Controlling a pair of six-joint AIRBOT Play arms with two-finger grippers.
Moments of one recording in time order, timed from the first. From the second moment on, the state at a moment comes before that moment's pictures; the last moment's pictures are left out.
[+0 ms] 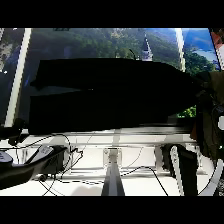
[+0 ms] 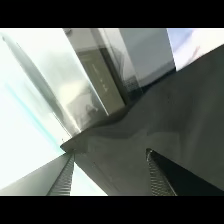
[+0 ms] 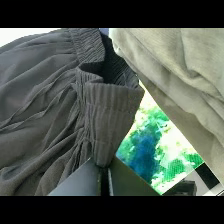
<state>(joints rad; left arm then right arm) 1.15 -1.07 0.54 1.26 -1.10 -1.38 -0.42 -0.45 0.55 -1.55 0.87 1.91</state>
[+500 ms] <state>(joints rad) 1.05 -1.17 0.55 1.22 -1.05 -1.32 -0.42 -0.45 0.55 -1.55 0.86 1.91</state>
